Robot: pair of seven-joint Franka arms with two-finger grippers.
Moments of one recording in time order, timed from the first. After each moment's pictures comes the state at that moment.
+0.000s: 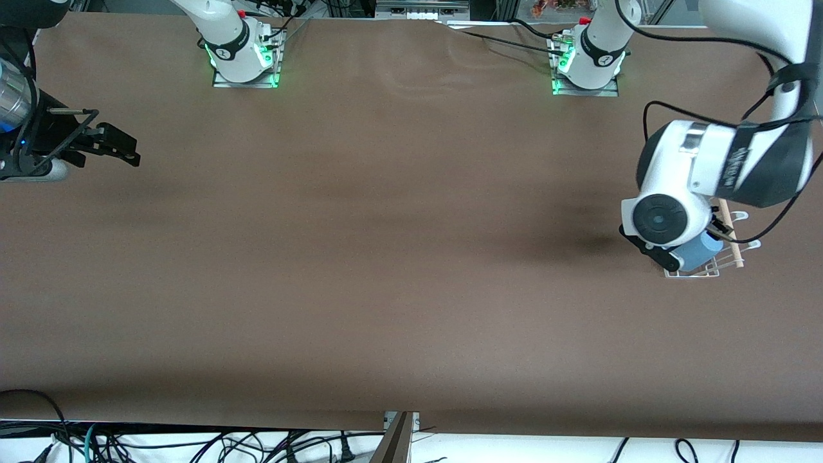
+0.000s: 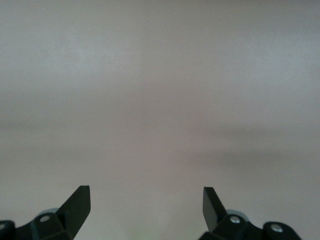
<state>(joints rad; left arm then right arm) 0.04 0.44 -0.30 -1.49 0.60 1.35 0.39 0.05 0.03 0.00 -1.60 0.01 1.58 0.03</state>
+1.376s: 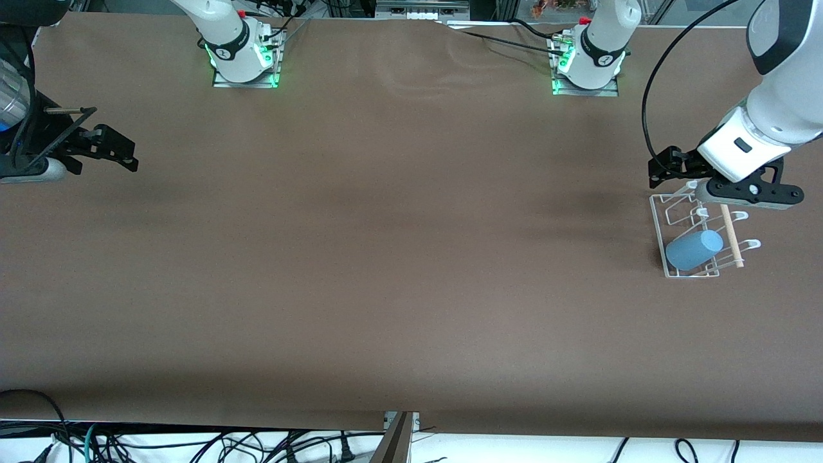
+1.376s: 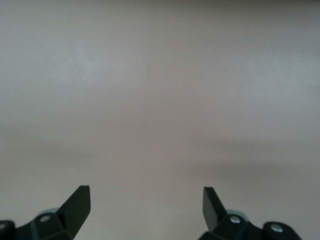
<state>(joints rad) -0.13 0.02 0.03 -1.74 0.01 1.74 -0.01 0.06 0.03 0.00 -1.60 0.01 1.63 -0.01</state>
